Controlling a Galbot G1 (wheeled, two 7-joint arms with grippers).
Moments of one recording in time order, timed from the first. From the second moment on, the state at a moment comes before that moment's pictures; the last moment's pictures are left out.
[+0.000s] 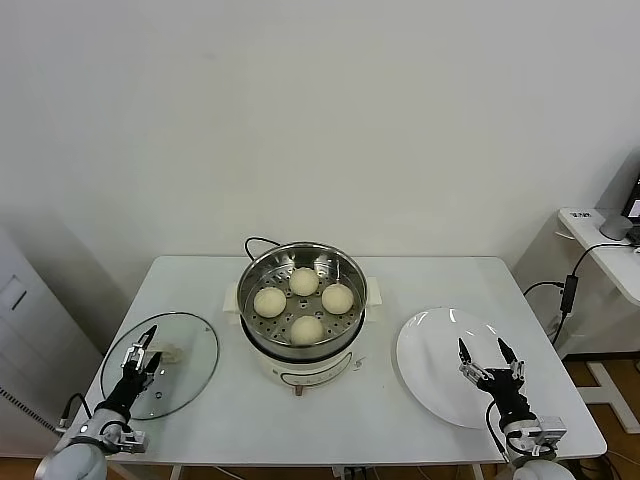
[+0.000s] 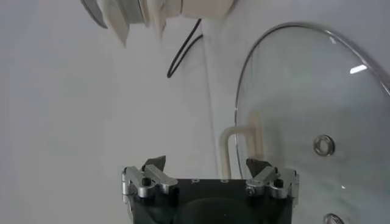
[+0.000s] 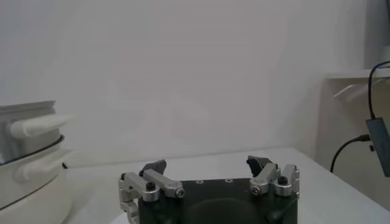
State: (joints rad) left arm 1.27 -1.11 -0.61 -1.41 1.28 -0.22 -0.26; right arm -1.41 1.30 0.76 1.63 0.40 0.17 -0.22
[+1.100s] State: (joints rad) left arm 1.30 -1.07 -0.65 -1.55 1.11 -0.19 -0.18; right arm -1.39 1.30 0.76 1.63 0.39 0.17 -0.23
